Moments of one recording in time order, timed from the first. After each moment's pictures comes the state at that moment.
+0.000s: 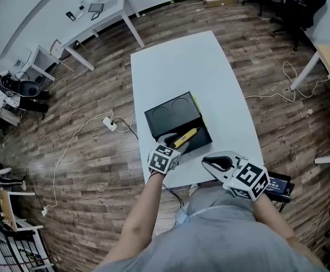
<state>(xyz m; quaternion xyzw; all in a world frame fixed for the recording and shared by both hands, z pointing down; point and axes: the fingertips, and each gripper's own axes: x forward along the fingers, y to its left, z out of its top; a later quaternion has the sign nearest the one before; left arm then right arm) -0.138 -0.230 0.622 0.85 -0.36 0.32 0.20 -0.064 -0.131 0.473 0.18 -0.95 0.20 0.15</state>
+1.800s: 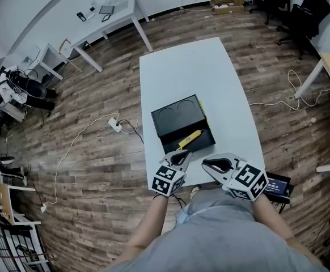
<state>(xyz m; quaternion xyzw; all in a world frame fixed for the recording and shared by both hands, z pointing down) -0.119 -0.169 0.567 0.87 -0.39 0.24 0.19 -0.073 -0.119 0.468 0.16 -0.96 0.18 0.15</state>
